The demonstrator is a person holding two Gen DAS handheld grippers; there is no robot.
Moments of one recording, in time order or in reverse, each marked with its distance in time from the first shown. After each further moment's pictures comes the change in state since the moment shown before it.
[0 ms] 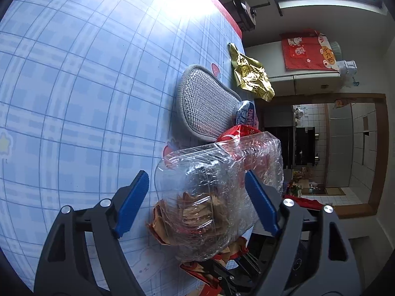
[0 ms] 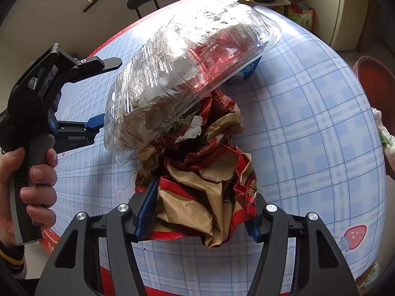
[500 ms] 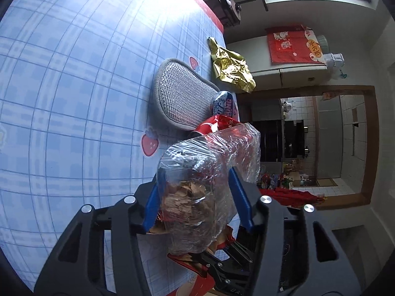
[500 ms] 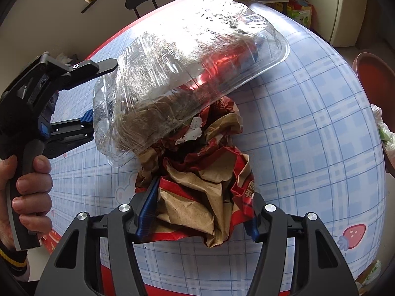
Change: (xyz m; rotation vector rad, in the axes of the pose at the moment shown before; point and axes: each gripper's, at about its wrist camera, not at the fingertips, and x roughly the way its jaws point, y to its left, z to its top) left arm -0.014 -0.017 -0.010 0.059 0.004 -0.064; right arm -0.001 -0.007 0.005 0.024 0.014 0.010
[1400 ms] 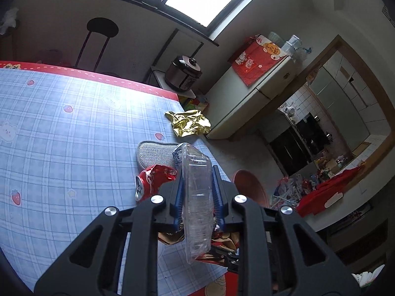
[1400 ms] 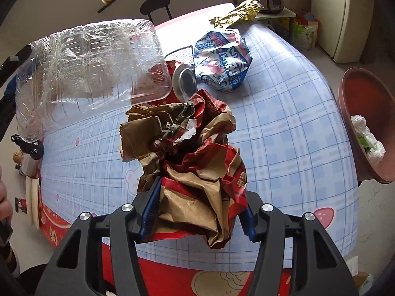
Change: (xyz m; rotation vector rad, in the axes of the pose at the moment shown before) left arm -0.136 -0.121 -0.072 0.460 -0.357 0.162; right arm -0.055 -0.018 -0.012 -0.074 -0.058 0.017
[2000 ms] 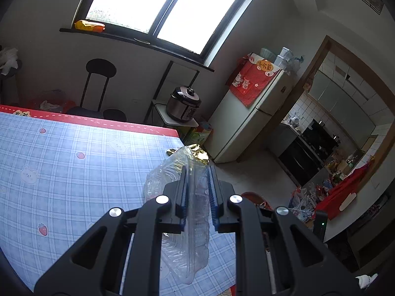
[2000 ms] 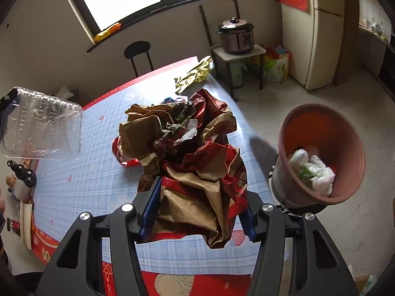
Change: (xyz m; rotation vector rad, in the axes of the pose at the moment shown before) left arm -0.054 -0.042 0.031 0.118 -0.153 0.061; right arm -0.111 -0.061 0.023 0.037 -0.278 -0.147
